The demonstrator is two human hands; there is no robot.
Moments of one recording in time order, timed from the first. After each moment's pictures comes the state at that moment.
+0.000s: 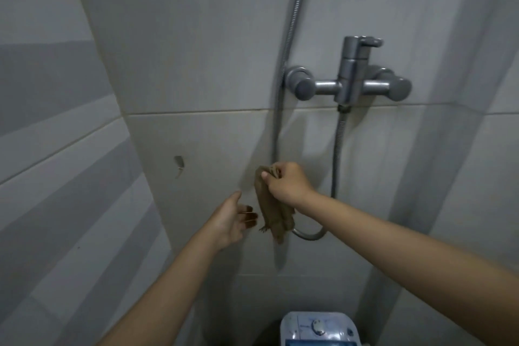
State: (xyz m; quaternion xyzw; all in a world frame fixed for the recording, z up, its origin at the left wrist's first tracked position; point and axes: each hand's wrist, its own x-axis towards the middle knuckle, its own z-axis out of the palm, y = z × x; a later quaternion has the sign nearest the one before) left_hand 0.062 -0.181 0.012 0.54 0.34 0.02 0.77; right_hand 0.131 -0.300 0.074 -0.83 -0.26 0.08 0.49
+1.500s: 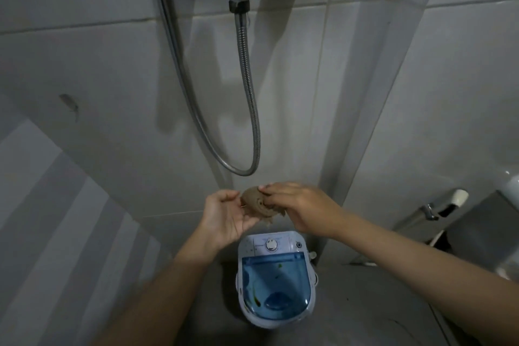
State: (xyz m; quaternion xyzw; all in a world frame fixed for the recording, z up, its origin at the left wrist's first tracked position) left_hand 0.078 -0.323 -0.085 0.31 0.26 -0.10 0.91; right_hand 0.160 -0.502 -0.071 -0.78 -0.59 -0.01 0.20
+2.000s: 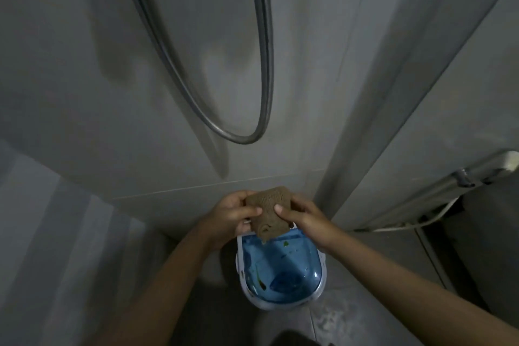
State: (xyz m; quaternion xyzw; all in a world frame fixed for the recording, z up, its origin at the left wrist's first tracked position) left_hand 0.099 -0.290 -0.209 0.55 0.22 -0.15 0.79; right_hand 0.163 -0.463 -0.247 -0.65 -0.09 0.38 0.65
